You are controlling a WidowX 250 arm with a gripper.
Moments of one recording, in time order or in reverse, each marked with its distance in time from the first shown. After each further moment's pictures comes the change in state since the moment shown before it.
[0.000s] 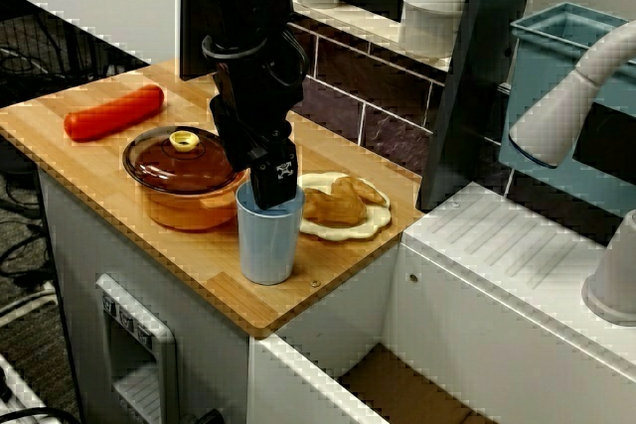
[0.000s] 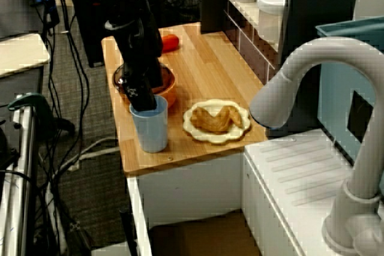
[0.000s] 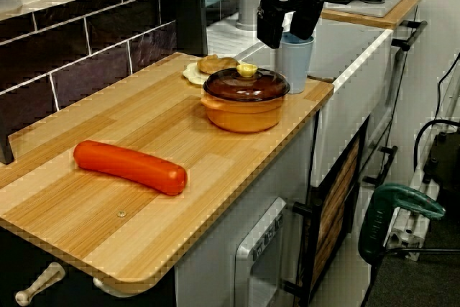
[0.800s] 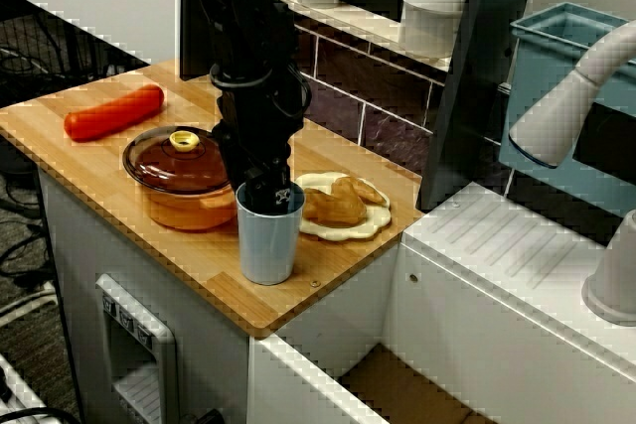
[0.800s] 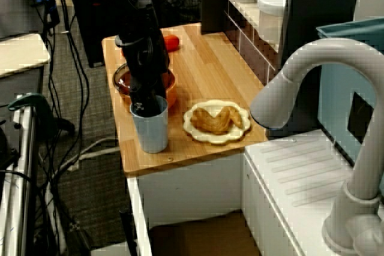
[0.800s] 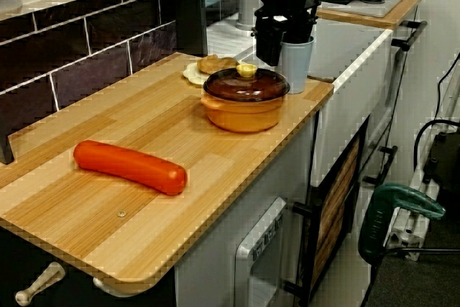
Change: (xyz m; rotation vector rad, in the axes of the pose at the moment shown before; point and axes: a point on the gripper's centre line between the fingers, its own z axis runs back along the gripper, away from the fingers) arm -0.004 0.005 -0.024 0.011 0.052 -0.006
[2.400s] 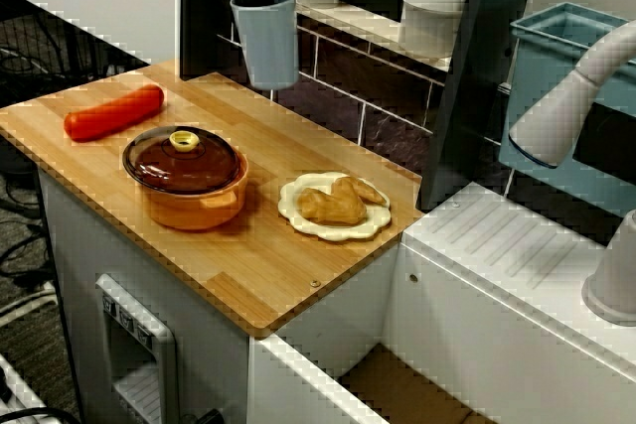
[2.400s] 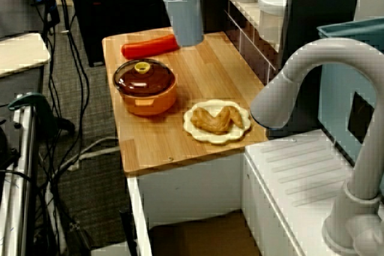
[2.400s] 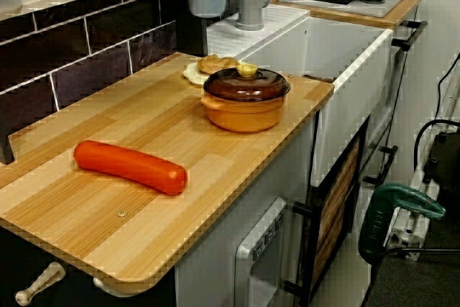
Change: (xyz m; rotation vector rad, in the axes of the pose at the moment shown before) arm 0.052 0.110 0.091 -0.158 -0.093 0.231
